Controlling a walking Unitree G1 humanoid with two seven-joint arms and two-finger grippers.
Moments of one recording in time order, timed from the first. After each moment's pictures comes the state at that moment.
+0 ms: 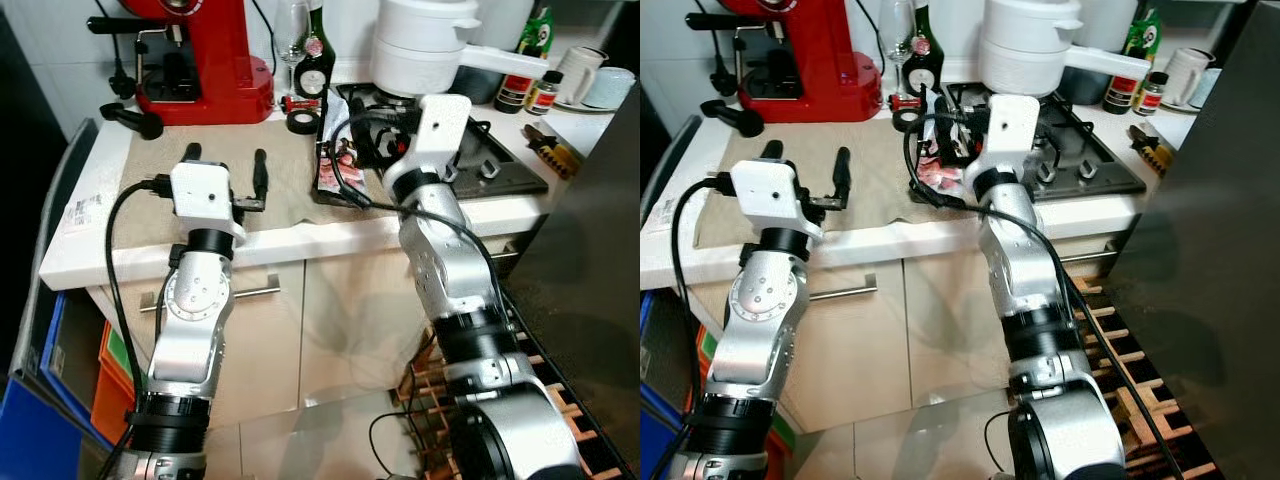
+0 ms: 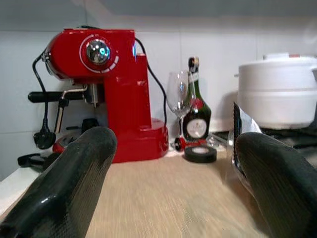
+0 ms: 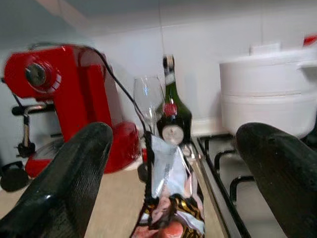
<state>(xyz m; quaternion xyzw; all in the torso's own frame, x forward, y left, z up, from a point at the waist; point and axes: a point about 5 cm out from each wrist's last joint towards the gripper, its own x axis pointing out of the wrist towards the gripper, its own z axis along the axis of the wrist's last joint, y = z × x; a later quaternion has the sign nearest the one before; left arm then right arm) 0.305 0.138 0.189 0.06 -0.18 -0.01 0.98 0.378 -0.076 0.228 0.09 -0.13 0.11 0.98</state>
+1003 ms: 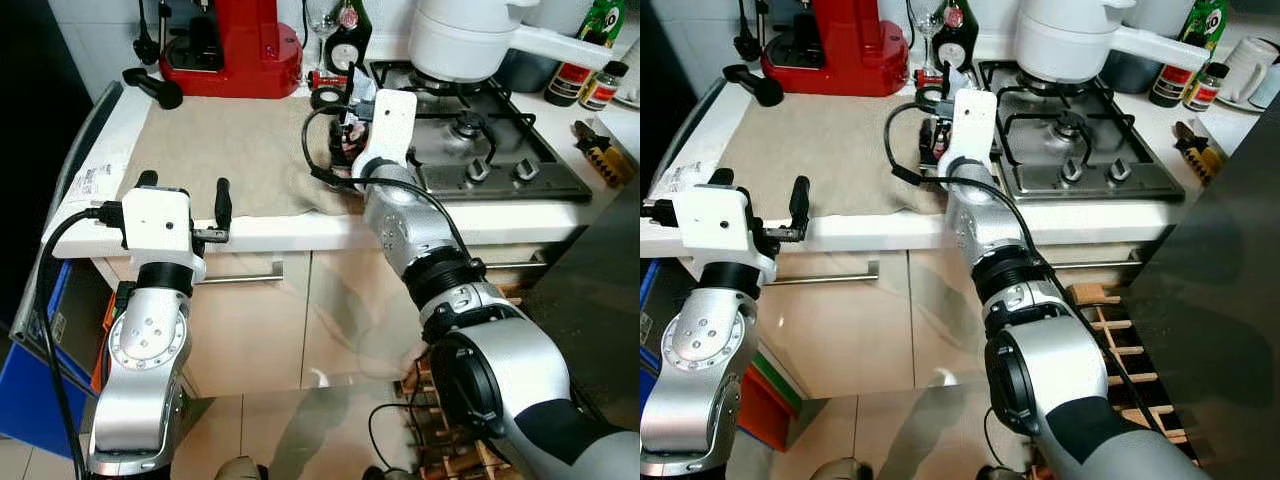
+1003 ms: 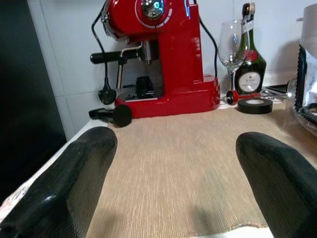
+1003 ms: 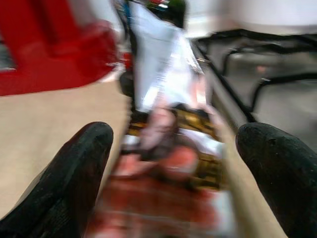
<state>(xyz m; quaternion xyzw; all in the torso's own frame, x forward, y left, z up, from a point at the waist) 0.258 0.169 0.197 0.10 -0.13 0.03 0.99 0.404 -0.057 0.204 0.06 0.03 0.03 1.00</state>
